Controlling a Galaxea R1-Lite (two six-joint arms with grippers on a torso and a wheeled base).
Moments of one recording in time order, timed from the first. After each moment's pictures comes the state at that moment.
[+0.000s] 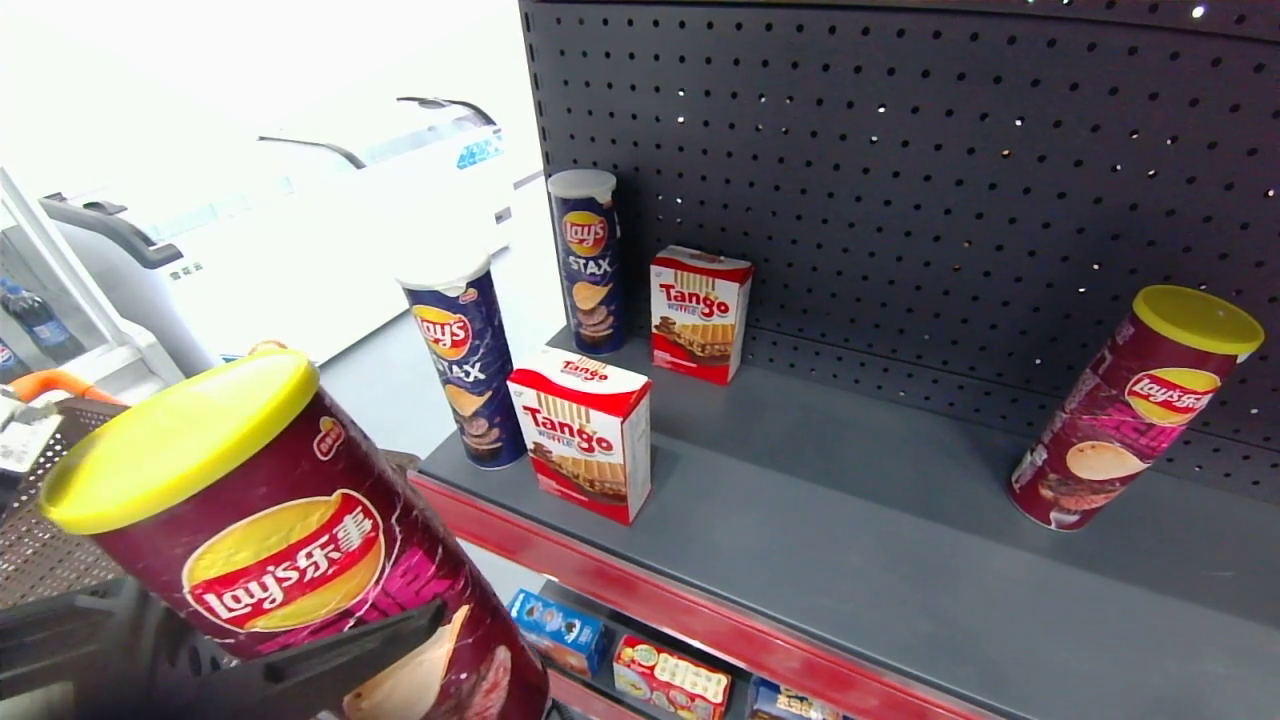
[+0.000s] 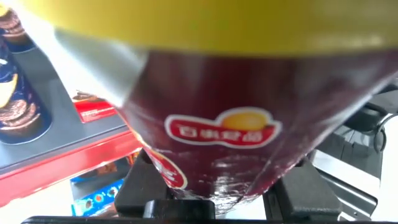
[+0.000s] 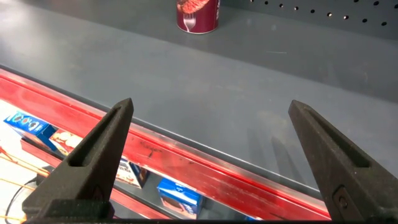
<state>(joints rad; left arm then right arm) -0.52 1.03 -0.42 -0.52 -0.45 -0.02 0.00 0.00 0.00 0.00 0.00 0.00</state>
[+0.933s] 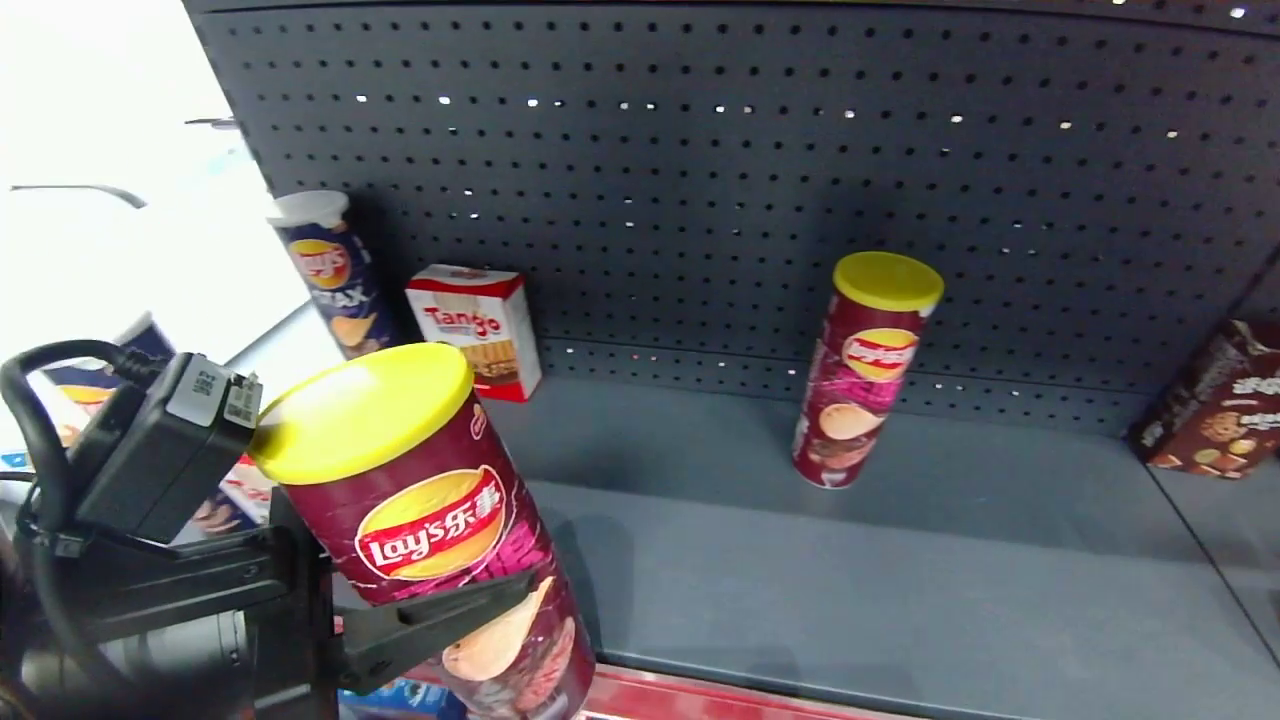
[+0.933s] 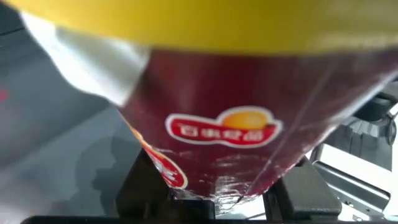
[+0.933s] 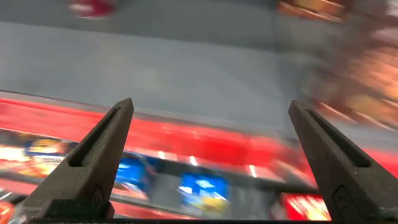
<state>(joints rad) -0.56 1.19 -0.49 -0.53 -0.46 0.04 0.00 0.00 0.00 0.00 0.00 0.00</state>
